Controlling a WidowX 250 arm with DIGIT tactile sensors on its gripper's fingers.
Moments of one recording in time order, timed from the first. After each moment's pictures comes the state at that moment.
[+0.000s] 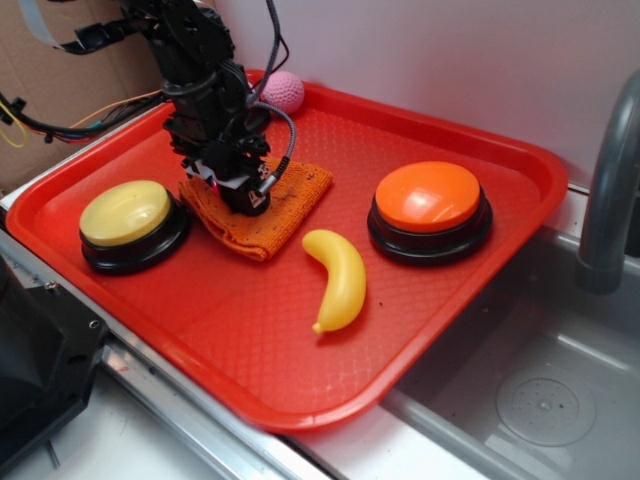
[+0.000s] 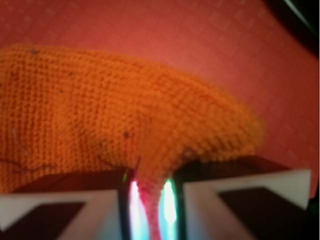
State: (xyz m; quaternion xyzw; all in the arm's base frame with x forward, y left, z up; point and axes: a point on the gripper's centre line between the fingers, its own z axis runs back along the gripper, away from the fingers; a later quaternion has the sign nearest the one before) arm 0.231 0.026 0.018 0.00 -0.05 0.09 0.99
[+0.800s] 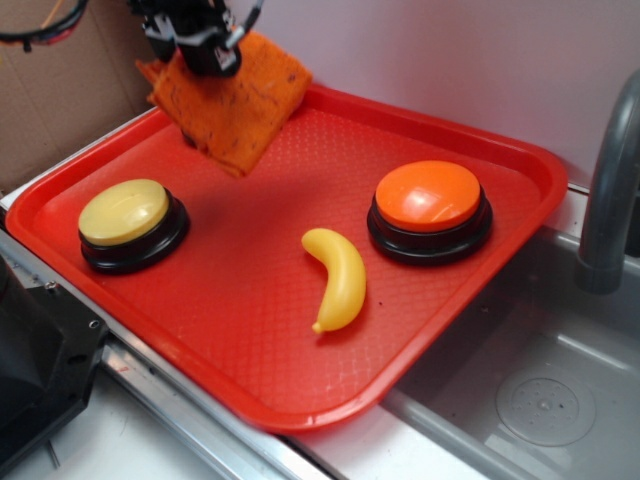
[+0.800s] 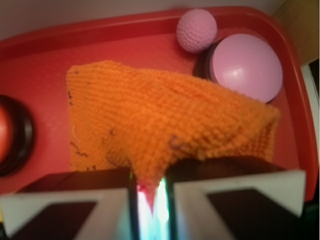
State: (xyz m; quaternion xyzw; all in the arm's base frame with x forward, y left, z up) arm 0.240 0.019 0.149 -0.01 -0.10 0.07 0.99
